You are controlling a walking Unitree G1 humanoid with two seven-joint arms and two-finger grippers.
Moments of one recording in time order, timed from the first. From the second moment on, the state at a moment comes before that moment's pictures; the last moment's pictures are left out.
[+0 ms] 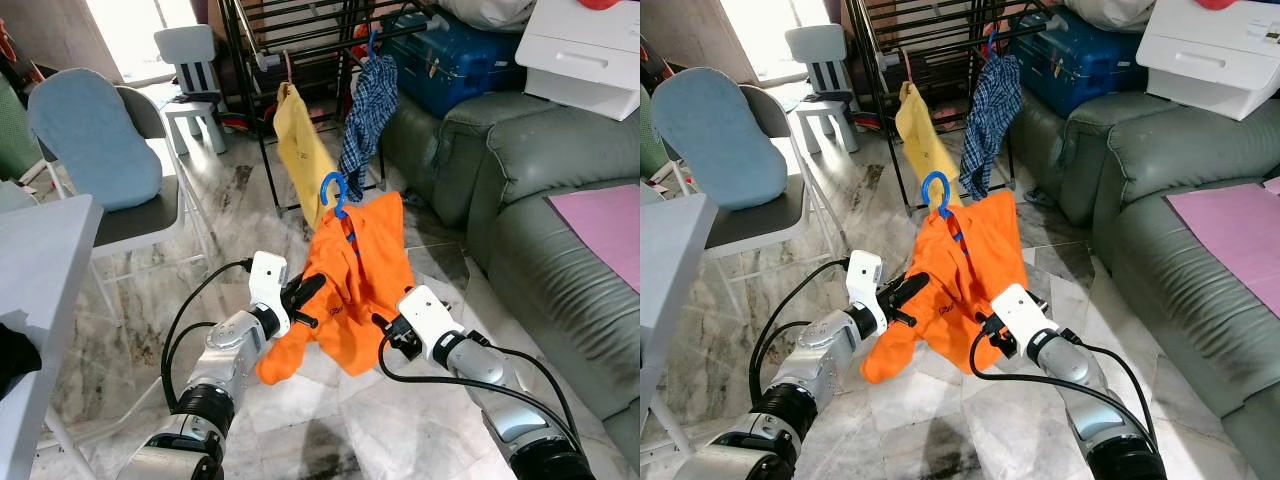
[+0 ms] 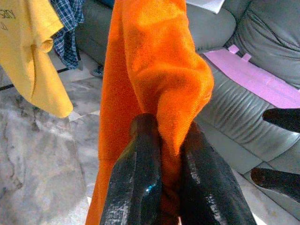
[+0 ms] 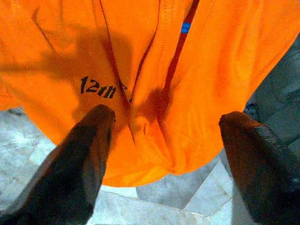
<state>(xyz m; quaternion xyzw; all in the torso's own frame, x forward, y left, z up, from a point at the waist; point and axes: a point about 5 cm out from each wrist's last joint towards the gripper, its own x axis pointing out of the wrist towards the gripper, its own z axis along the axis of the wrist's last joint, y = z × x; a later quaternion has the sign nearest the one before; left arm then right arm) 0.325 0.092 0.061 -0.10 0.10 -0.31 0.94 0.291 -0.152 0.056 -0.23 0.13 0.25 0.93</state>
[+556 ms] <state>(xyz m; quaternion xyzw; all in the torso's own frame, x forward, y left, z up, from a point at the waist) 0.306 0.123 0.036 -0.01 0.13 -0.36 0.92 0.293 -0.160 0.037 -0.09 0.16 0.21 0.96</state>
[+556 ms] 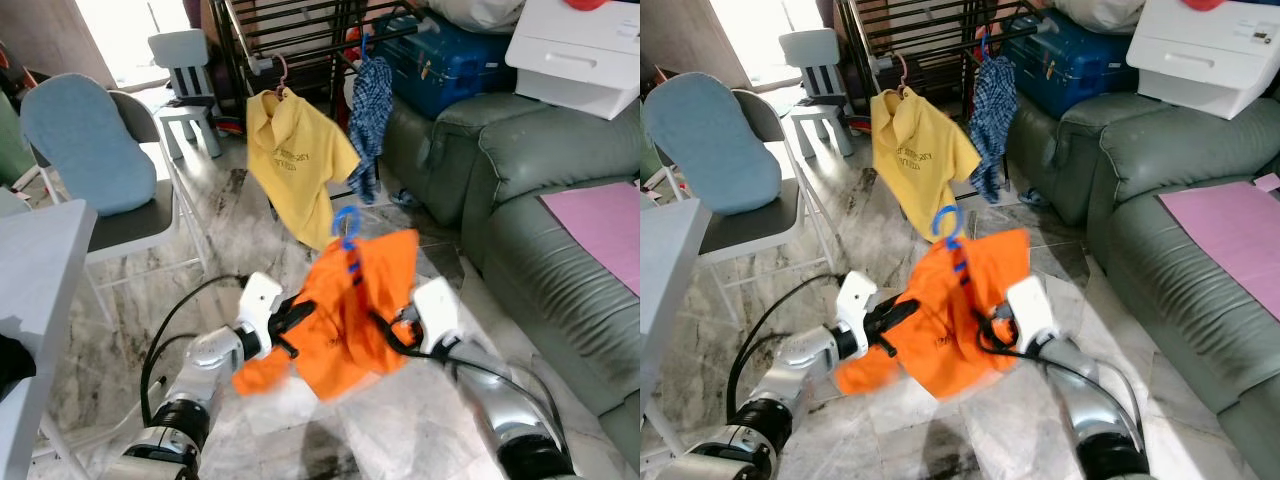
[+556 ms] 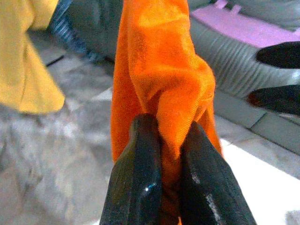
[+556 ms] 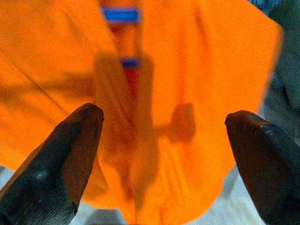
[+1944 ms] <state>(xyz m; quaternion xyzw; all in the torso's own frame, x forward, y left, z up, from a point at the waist) 0.289 0.139 0.039 0.11 0.11 -0.50 0.85 0.294 -0.200 0.088 -0.30 0.10 0.40 0.86</state>
